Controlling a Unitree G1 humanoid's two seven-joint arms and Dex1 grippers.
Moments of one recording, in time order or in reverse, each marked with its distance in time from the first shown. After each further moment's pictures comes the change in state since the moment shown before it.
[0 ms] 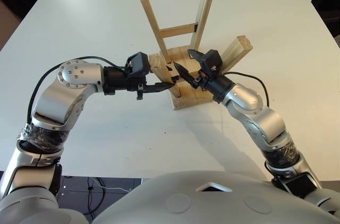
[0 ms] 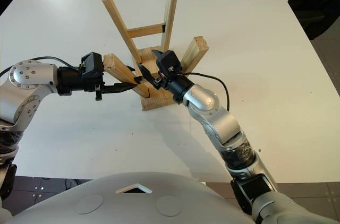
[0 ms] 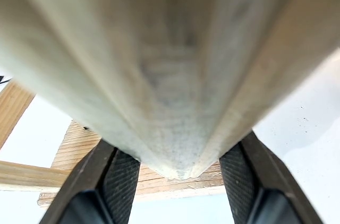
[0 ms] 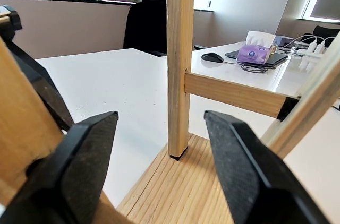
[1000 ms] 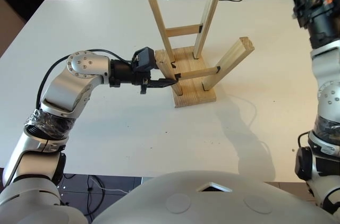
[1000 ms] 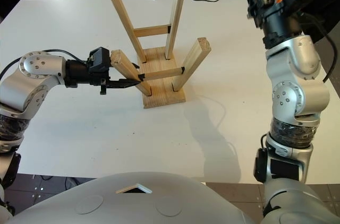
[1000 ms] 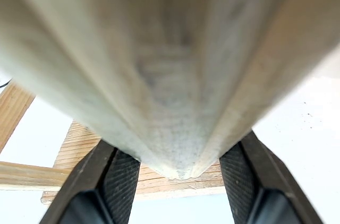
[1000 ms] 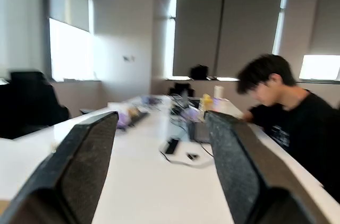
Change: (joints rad) left arm -0.124 -0.012 -0.101 0.126 0.014 -0.042 -0.029; right arm -0.132 -0.247 -0.630 0.093 0.169 0.025 -0.127
